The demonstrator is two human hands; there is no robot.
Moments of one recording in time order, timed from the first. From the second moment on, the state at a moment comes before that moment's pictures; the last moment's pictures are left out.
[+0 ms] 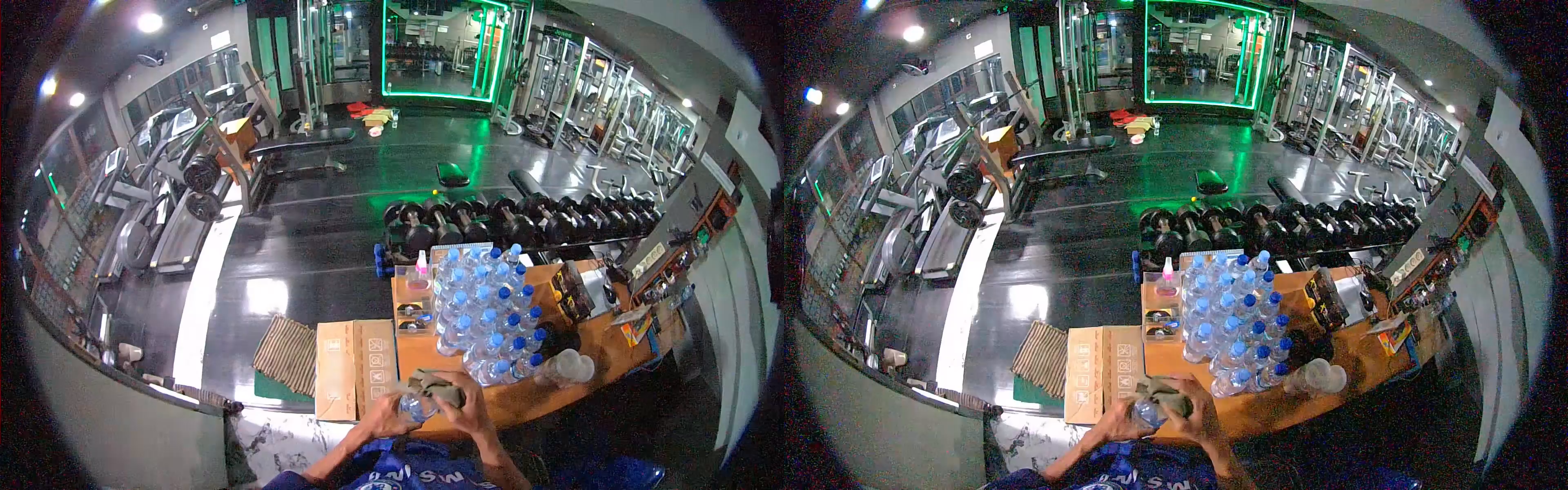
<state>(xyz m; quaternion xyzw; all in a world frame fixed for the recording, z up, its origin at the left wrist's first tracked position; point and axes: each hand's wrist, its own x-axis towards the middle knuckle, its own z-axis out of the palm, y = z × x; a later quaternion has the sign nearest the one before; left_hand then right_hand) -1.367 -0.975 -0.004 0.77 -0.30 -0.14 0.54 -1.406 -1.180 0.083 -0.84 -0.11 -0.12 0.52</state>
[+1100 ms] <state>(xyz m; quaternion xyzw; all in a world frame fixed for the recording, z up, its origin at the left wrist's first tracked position) -1.393 -0.957 -0.004 0.78 -0.18 -0.15 0.58 -1.401 -1.159 0.033 -0.47 0.15 -0.06 0.87</state>
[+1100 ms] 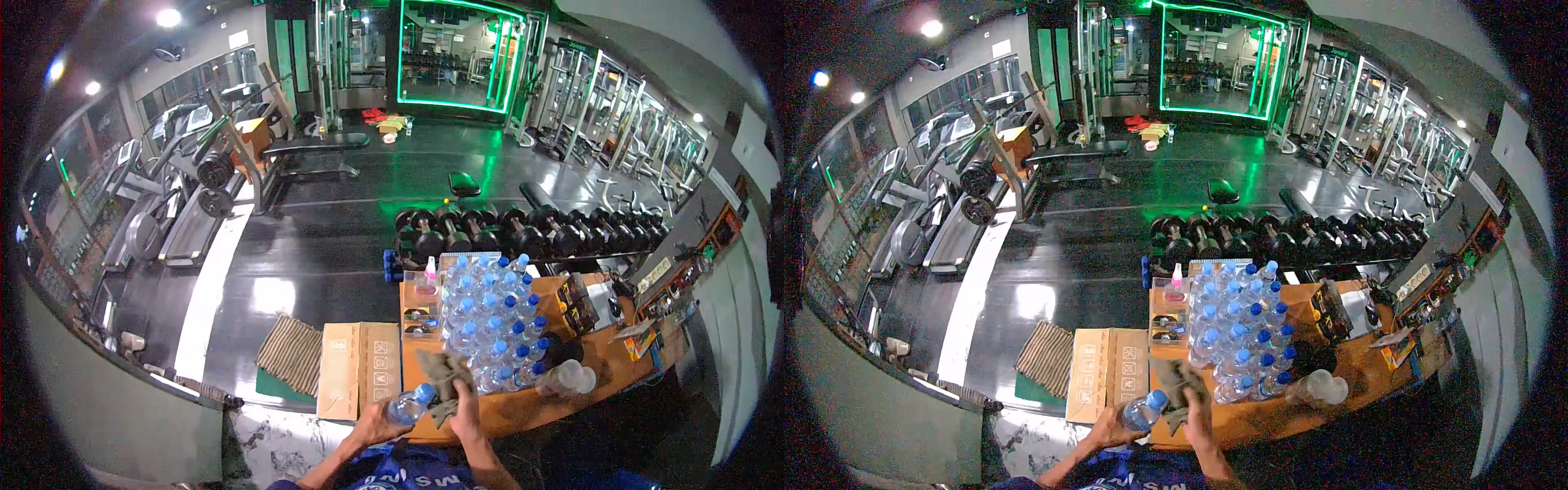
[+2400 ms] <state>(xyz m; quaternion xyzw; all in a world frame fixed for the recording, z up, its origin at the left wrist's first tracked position) -1.369 -0.968 -0.099 0.70 -0.07 -0.19 0.69 -1.406 -1.127 0.066 -0.86 -0.12 -0.23 0.43</state>
